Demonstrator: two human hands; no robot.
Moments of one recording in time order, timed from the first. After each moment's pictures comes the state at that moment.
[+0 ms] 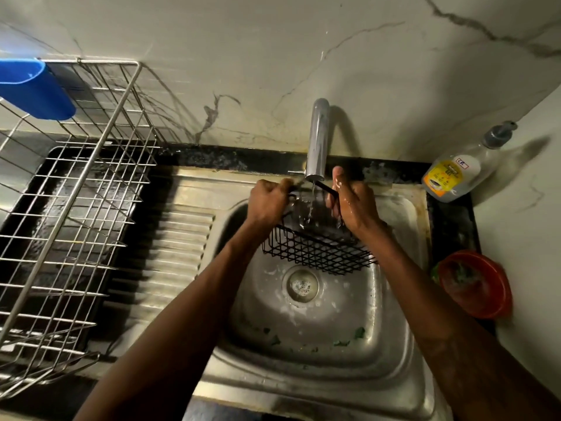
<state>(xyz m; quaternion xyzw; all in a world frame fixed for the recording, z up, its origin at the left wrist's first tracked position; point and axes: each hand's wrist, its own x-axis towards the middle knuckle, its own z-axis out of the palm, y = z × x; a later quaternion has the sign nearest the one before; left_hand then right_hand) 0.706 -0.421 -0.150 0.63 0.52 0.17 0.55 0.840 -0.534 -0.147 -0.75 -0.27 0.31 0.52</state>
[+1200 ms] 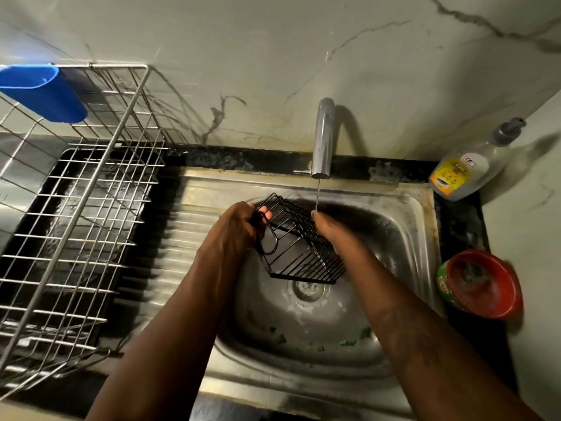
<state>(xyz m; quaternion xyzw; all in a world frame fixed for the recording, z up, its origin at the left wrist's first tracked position) 0.665 -0.397 -0.143 0.21 0.65 0.14 0.72 0.803 -0.509 -0.187 -0.80 -0.13 0.55 0.21</state>
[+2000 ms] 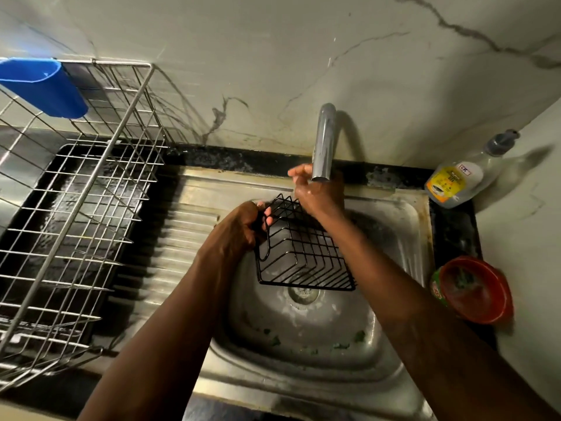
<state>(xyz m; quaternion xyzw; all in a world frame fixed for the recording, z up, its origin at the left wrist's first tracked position) 0.666 -0.402 -0.146 0.30 0.58 0.09 0.75 0.806 -0.467 -0.157 -0.78 -0.31 0.26 0.47</state>
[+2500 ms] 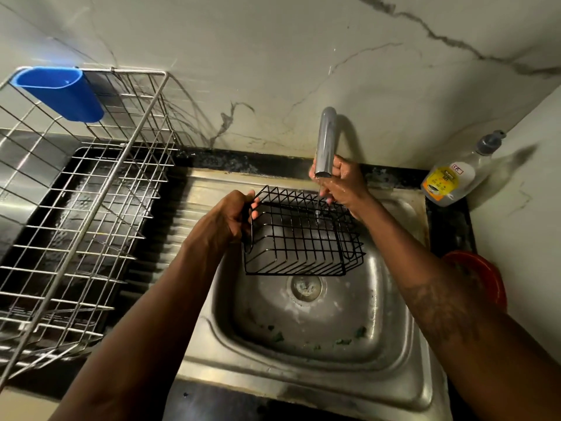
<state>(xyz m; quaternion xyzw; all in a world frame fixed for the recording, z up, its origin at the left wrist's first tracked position) 0.633 -0.381 -0.128 0.36 0.56 0.06 0.74 0.854 -0.492 -0.140 -0.73 -0.30 0.35 0.50</state>
